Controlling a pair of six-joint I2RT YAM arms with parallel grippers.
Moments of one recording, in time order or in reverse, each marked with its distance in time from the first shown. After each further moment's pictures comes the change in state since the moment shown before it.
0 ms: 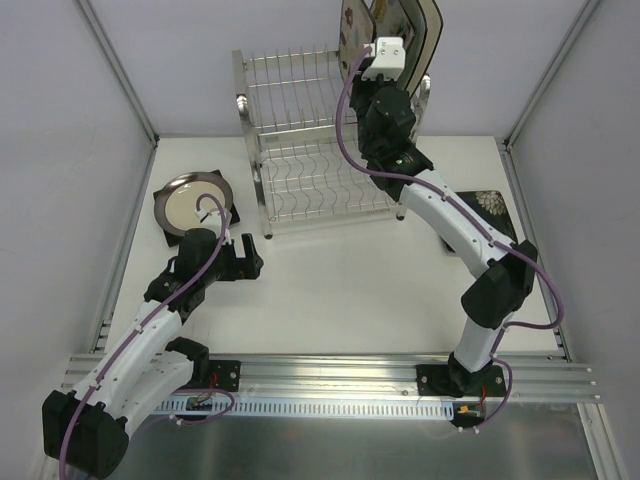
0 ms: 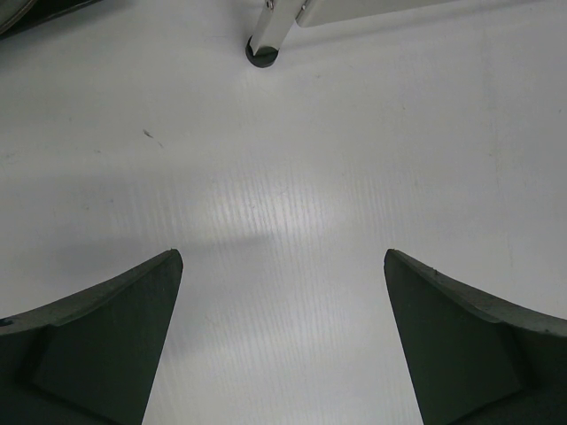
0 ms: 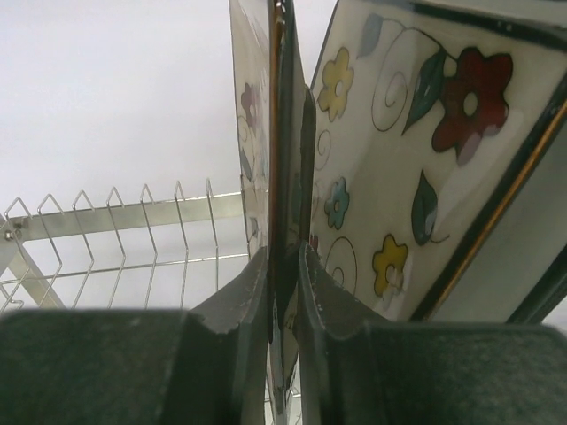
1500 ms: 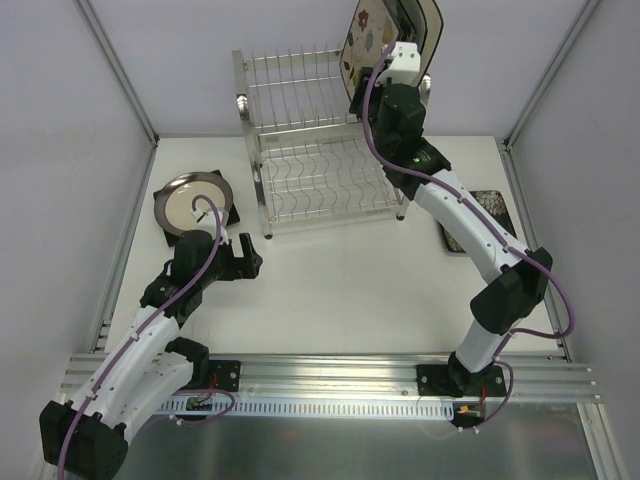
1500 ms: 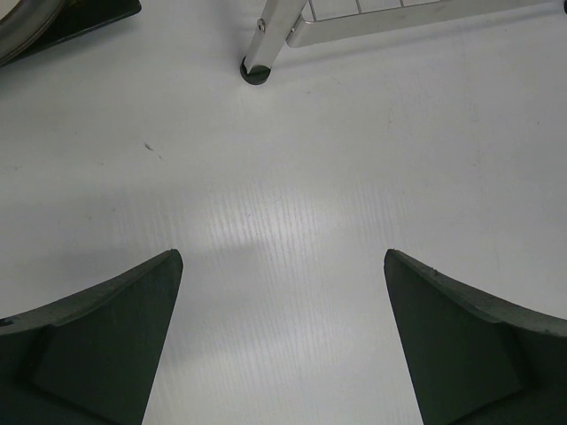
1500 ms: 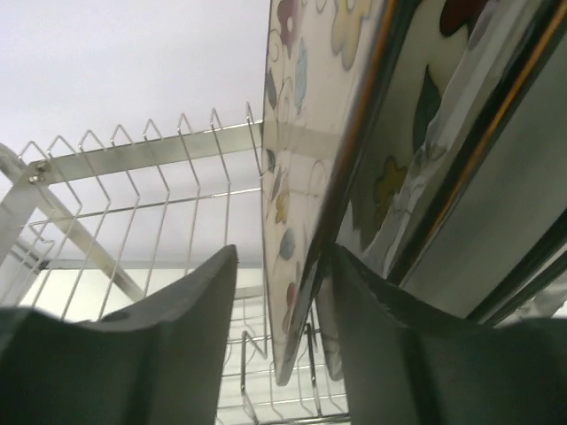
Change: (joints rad) left arm 0.000 -0.050 0.000 0.000 0.000 0.000; right arm -0.062 -0.067 -0.045 -0.241 -0.100 0.253
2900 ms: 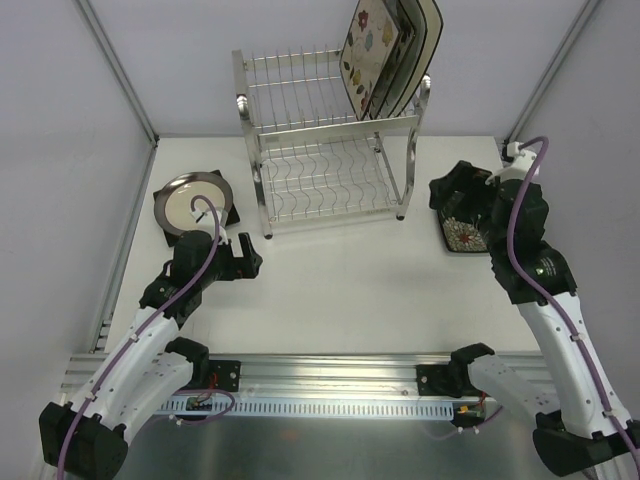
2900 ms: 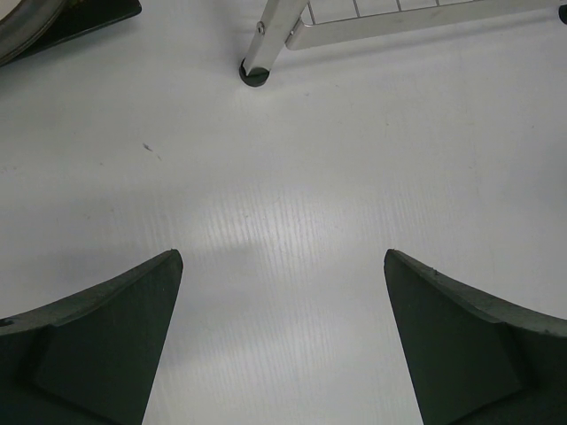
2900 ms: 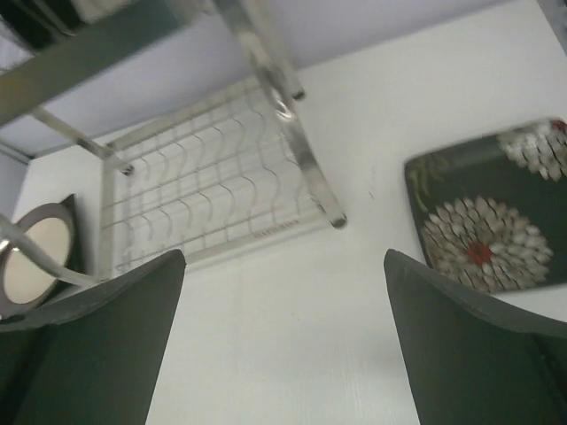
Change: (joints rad) left arm 0.000 -0.009 0.000 -0.001 -0.002 -0.010; right arm -0.249 -0.837 -0.610 -0.550 -0.285 0.288
